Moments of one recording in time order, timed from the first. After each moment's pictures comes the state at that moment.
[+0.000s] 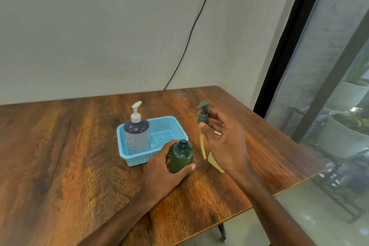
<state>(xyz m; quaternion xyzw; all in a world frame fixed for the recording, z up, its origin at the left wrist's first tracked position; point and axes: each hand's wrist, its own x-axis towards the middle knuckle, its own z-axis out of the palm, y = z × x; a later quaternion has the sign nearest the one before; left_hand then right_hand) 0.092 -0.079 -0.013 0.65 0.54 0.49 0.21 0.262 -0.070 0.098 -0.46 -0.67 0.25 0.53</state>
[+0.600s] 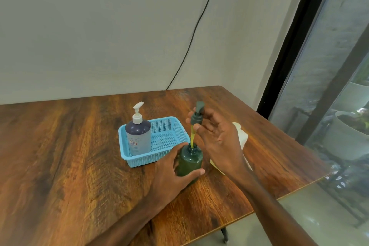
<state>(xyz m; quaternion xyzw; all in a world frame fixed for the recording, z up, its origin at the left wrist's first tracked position) 0.107 -0.079 -0.017 0.65 0.50 0.52 0.25 0.256 -0.058 0.091 -0.38 -0.68 0.33 0.53</state>
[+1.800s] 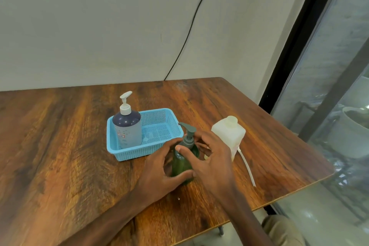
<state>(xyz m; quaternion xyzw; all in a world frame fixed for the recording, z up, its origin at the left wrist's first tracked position) 0.107 -0.078 -0.014 0.69 0.48 0.48 0.25 0.271 -0.066 0.036 -0.50 -0.69 0.26 0.45</state>
